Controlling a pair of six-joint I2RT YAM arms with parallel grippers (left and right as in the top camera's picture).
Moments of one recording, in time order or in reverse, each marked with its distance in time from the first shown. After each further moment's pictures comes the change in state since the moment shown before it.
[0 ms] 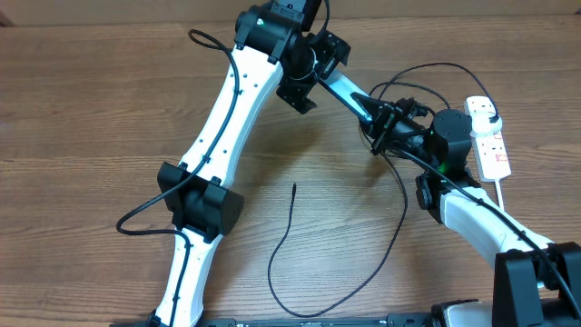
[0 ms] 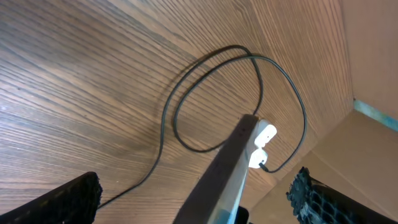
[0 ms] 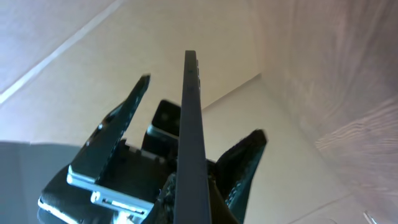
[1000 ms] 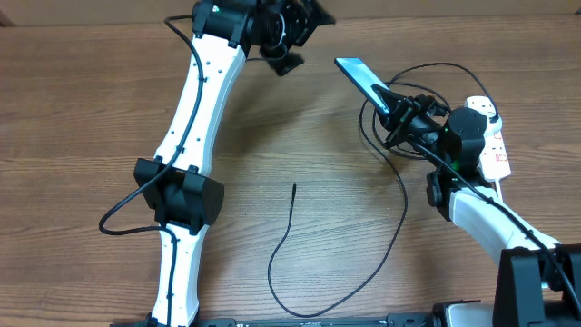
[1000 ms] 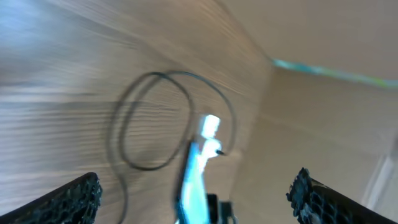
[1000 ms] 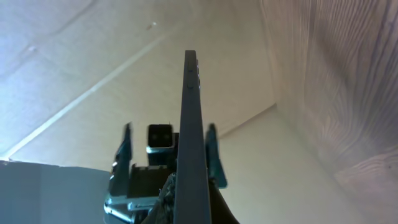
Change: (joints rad) left arm 0.138 -0.001 -0.016 0.299 0.267 0.307; right arm -0.083 0.000 0.000 -0.017 0.061 0.000
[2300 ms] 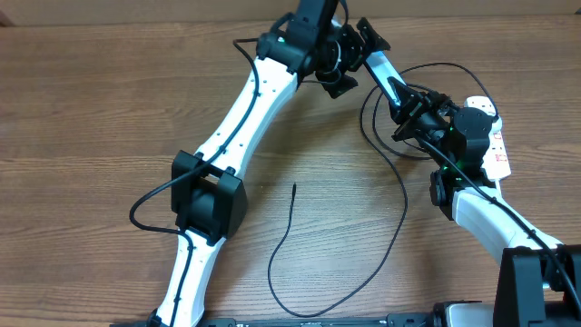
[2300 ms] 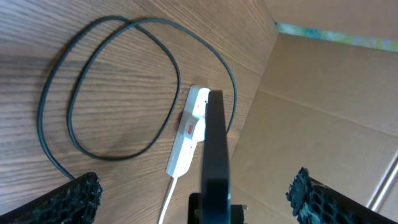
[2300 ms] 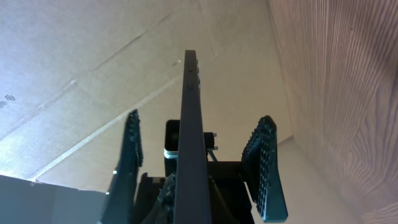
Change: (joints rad) left arm -0.183 -0.004 -0.247 0.303 -0.034 -0.174; right arm -0.022 0.000 0.000 0.000 0.126 0.000
